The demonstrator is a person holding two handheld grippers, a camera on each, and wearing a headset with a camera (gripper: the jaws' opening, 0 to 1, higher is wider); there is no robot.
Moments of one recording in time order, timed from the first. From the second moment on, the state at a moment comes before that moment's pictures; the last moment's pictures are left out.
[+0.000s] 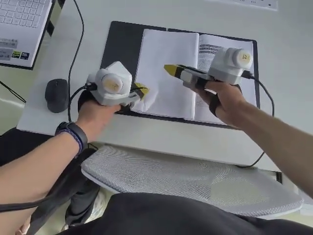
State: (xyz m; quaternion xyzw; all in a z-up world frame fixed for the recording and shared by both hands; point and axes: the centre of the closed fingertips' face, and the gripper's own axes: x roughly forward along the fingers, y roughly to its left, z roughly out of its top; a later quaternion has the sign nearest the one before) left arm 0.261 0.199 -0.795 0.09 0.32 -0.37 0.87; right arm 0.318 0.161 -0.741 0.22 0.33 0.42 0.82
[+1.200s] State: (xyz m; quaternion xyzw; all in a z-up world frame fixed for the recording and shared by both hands) left arm 0.259 0.207 -0.816 0.09 0.33 -0.36 0.87; right arm 0.376 0.110 -0.791 0.16 0.32 0.49 0.80
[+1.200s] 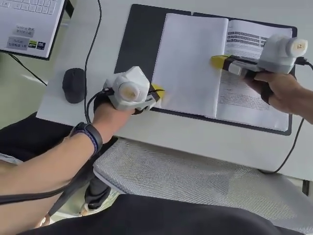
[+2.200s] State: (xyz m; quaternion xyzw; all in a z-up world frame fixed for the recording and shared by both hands) left arm 0.261 0.207 -0.818 0.08 0.33 -0.36 0.87; right arm 0.495 0.099 -0.801 0.24 0.27 0.39 0.85
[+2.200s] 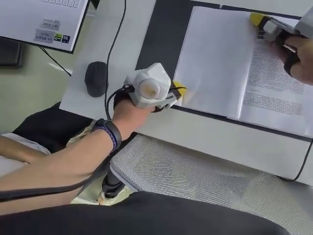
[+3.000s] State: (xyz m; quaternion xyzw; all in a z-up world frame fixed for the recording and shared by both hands) left arm 0.261 0.207 -0.817 0.07 0.32 -0.36 0.87; right arm 0.364 0.097 -0.794 0.25 0.30 0.47 0.79
